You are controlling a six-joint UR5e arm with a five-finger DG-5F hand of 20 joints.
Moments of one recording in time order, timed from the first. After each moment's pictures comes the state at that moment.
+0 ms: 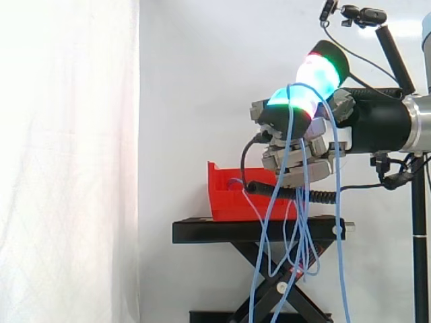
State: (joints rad) arm 0.20 -2.13 -1.23 -2.98 -1.53 -0.14
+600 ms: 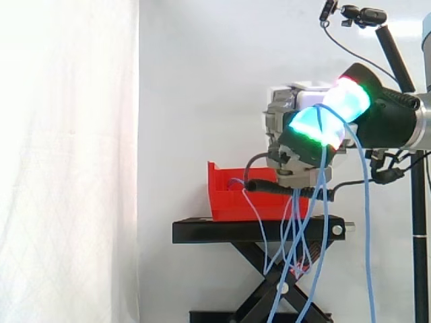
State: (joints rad) arm 0.20 -2.13 -1.23 -2.94 -1.64 -0.43
